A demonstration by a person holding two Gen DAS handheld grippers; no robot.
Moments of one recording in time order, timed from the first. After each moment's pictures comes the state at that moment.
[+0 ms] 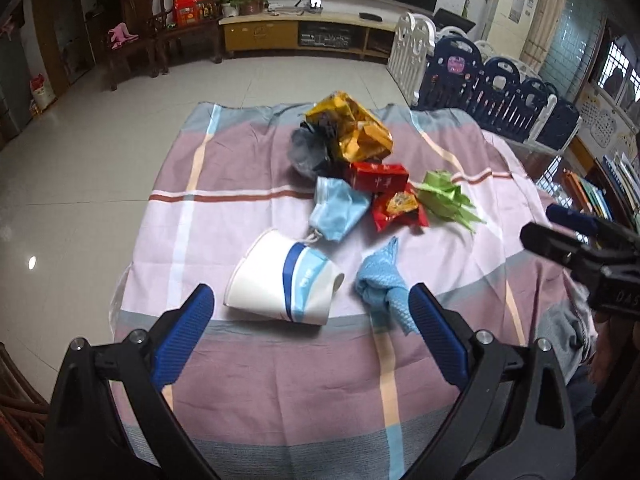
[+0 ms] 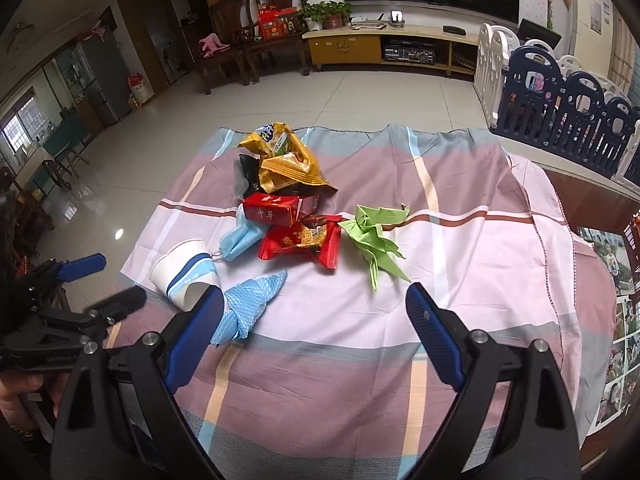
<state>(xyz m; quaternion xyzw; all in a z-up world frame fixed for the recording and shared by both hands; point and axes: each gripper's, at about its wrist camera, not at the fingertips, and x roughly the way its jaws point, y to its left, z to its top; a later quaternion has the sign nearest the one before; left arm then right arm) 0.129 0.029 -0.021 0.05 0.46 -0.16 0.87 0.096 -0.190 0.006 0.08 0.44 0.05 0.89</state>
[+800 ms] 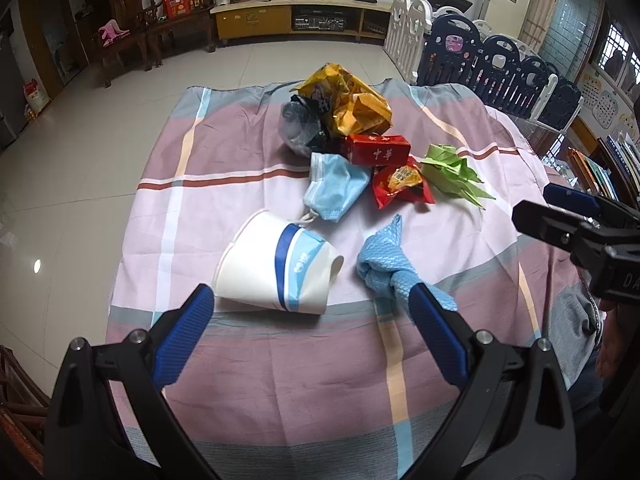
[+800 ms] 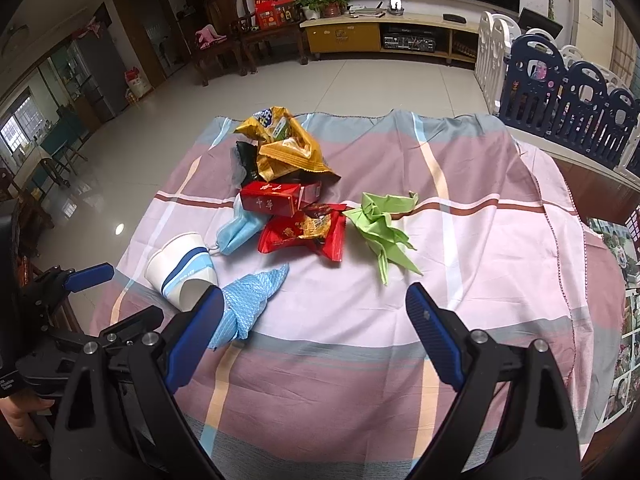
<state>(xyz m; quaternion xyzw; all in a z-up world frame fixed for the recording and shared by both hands) 0.133 0.021 -0.034 0.07 0.48 -0.16 0.86 0.110 -0.183 -0.010 0.08 0.47 0.05 0.88</state>
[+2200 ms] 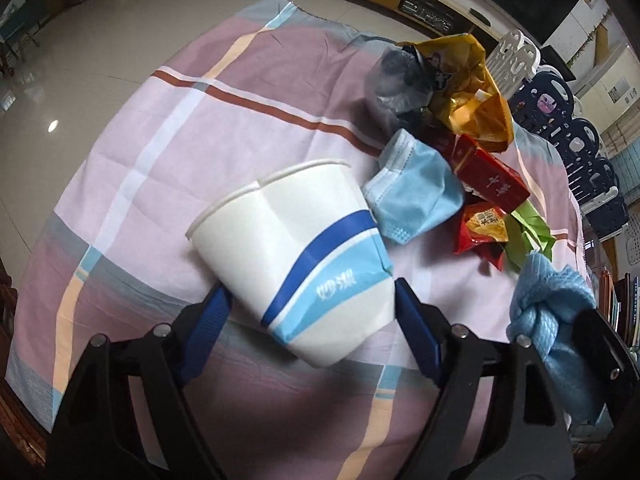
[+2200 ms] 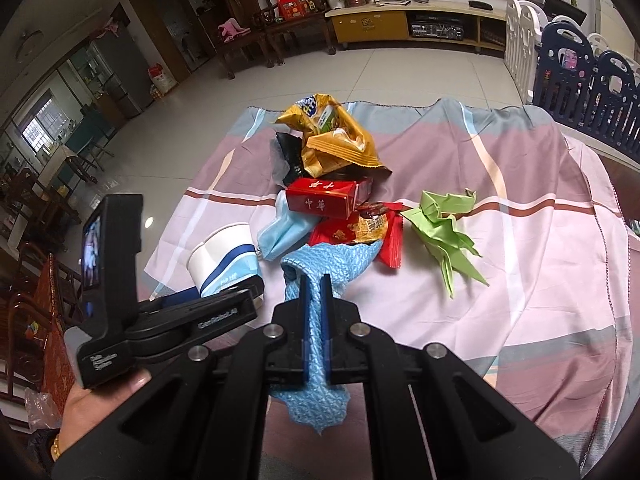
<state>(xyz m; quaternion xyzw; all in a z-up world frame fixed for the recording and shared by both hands) 0.187 0.016 -0.108 -0.10 0.56 -0.02 0.82 0.128 -0.164 -0.015 0.11 0.47 0.10 0.87</state>
